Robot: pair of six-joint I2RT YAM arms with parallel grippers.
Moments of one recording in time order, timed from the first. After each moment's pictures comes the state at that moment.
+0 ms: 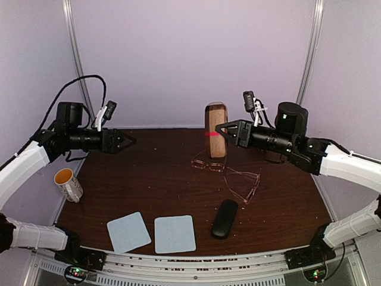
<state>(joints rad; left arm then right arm) -0.30 1.11 1.05 -0.46 0.60 -0.14 0.75 1.22 1.00 0.12 -0.25 0.53</state>
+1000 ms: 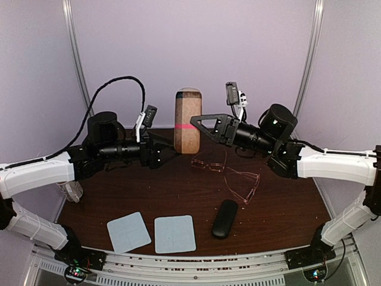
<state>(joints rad) -0.77 1.25 0.92 0.18 0.51 -0.34 0.87 1.42 1.04 0.69 -0.48 0.69</state>
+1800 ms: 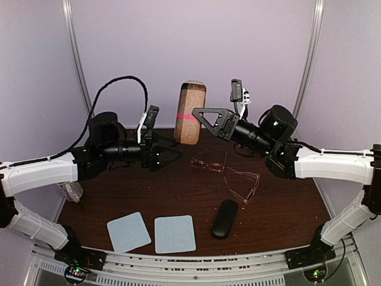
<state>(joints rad) -0.77 1.28 0.91 0.29 0.64 -0.33 0.87 1.44 1.03 0.78 -0.36 0.71</state>
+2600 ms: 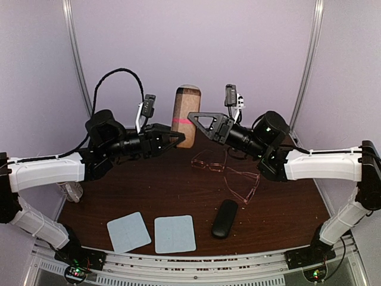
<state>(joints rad) -0.77 1.35 0.91 0.62 0.67 -0.50 0.88 1.53 1.02 0.90 -0.38 0.79</state>
